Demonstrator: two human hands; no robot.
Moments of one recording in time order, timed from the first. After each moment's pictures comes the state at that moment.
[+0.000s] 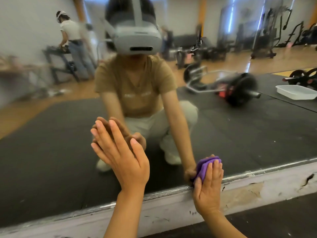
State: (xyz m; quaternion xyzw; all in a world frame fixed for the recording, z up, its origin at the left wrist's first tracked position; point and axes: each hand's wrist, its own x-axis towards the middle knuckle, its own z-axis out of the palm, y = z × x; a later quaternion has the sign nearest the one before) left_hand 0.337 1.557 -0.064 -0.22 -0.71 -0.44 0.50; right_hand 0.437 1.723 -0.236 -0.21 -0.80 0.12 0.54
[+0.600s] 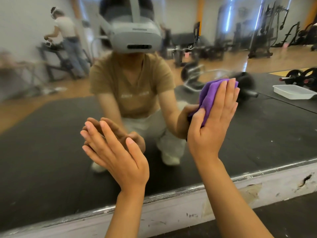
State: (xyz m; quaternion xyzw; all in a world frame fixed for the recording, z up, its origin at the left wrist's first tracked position) left_hand 0.340 1.573 -0.061 -0.19 -0.69 -0.47 0.52; right_hand 0.403 1.719 -0.021 -0.16 -0.67 0.16 0.70
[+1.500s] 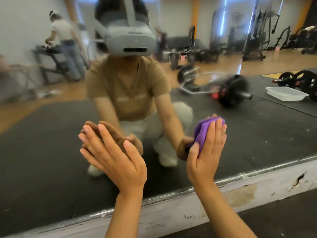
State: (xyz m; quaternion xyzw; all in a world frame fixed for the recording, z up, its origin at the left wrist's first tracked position) left_hand 0.337 1.575 -0.062 -0.19 -0.68 -0.47 0.52; right_hand 0.415 1.722 -0.099 -0.18 -0.71 0.16 0.66
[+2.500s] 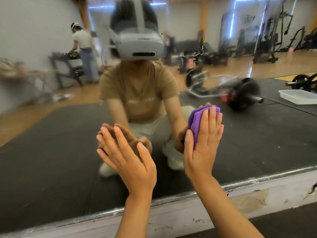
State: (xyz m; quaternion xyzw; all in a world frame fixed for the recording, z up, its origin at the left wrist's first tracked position) left_hand 0.344 1.566 -0.061 -0.20 -0.70 -0.46 0.50; right_hand 0.399 1.693 -0.059 -0.14 -0.71 0.16 0.67
